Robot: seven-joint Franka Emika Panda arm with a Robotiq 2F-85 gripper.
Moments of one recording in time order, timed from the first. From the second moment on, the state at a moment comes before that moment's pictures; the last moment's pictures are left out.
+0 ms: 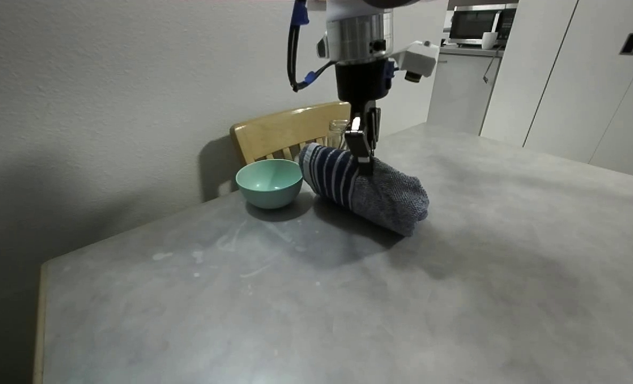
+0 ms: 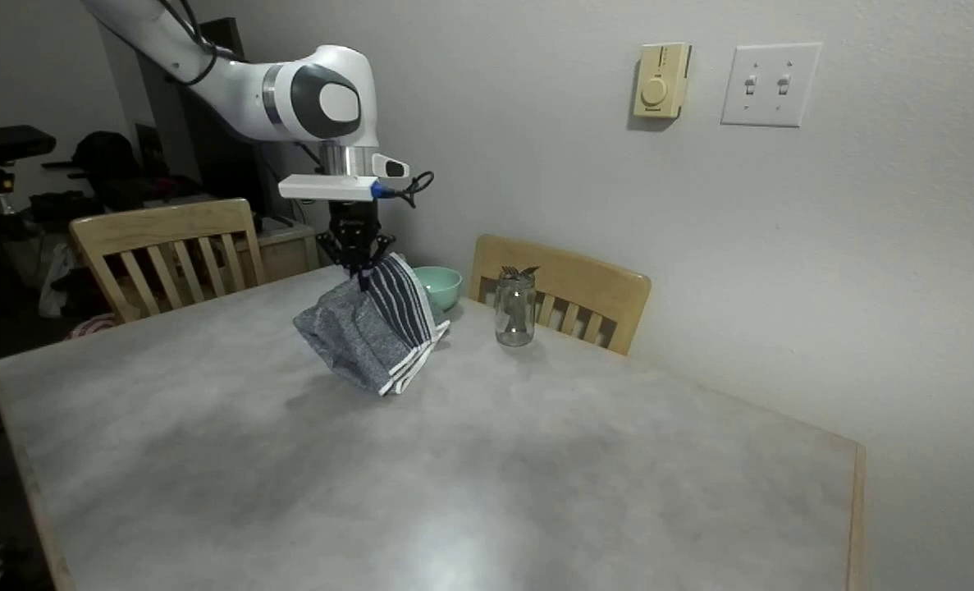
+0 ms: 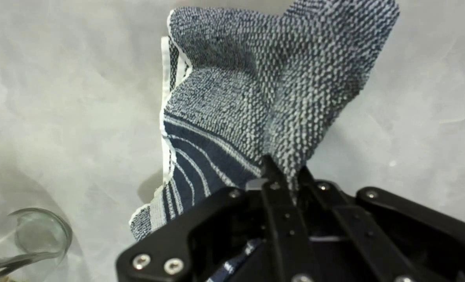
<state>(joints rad) 0.14 0.62 0.11 -1.54 -0.14 2.07 -0.23</state>
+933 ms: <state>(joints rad) 0.19 0.51 0.21 -1.54 -0.09 2.17 -0.22</state>
